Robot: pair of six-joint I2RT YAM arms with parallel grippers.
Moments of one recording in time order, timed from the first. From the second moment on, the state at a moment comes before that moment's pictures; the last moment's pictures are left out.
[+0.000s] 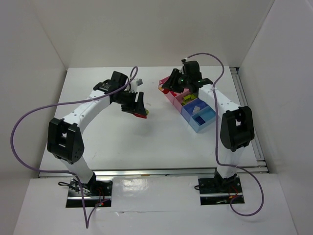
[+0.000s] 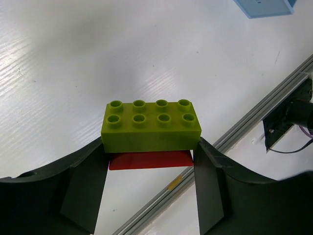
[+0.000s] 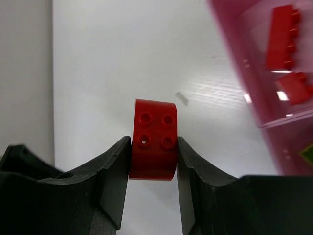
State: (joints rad) left arm -0.35 1.69 1.45 -0.77 0.50 -0.16; right arm 0.35 1.84 1.51 -0.25 -0.36 0.65
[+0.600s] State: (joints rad) left arm -0.35 1.75 1.60 -0.80 0.53 -0.19; right arm 0.28 2.00 1.75 -0.38 0.04 0.54
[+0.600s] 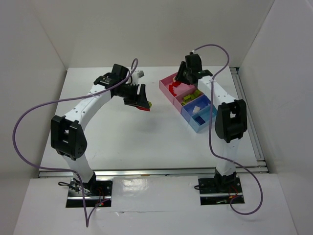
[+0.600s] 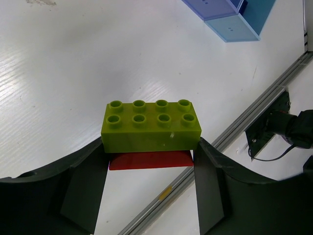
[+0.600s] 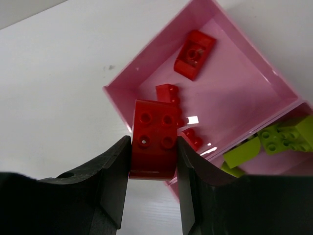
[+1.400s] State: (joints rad) left arm -0.34 1.78 1.68 -0.82 0.53 -0.26; right arm 0.27 2.10 1.78 -0.37 0.09 0.47
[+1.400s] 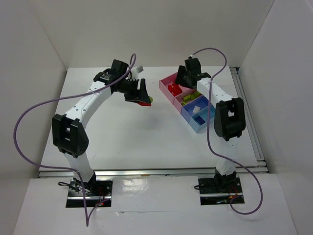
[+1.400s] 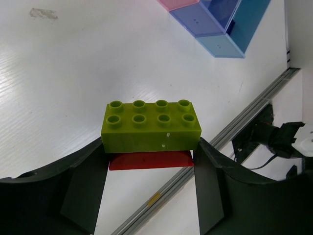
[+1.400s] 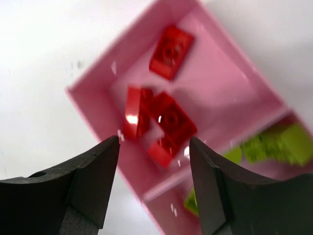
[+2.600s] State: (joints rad) left arm -0.35 1.84 1.68 -0.78 0.63 -0.18; right arm 0.38 1.99 1.66 -0.23 -1.01 0.66
